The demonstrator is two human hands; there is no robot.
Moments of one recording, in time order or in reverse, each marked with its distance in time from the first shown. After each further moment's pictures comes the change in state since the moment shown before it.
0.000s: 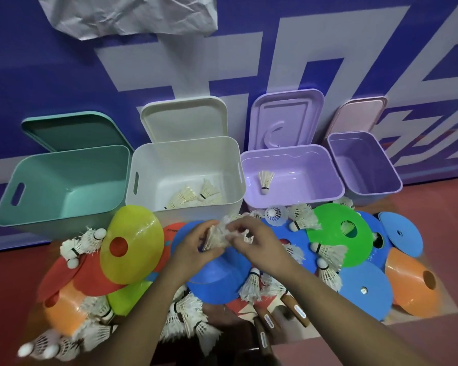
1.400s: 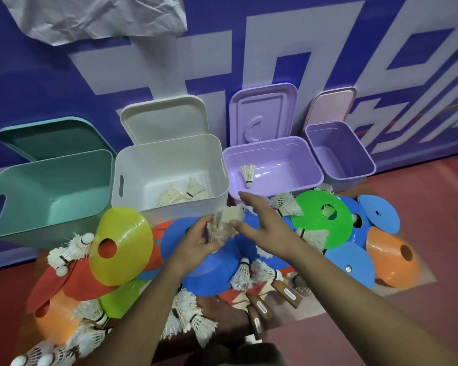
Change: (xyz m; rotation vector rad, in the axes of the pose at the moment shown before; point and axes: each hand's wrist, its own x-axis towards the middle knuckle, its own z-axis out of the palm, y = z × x) left_hand 0.007 0.002 0.029 -0.118 -0.088 -0.025; right_hand -0.020 0.014 -0.040 -0.055 0.021 0.003
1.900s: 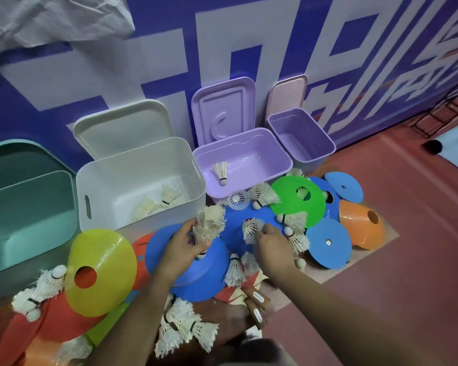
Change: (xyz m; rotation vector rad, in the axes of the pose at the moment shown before) left_hand 0.018 -0.014 -0.007 0.010 -0.074 -0.033; right_hand -0.045 0.066 0.051 -0.827 0.145 0.411
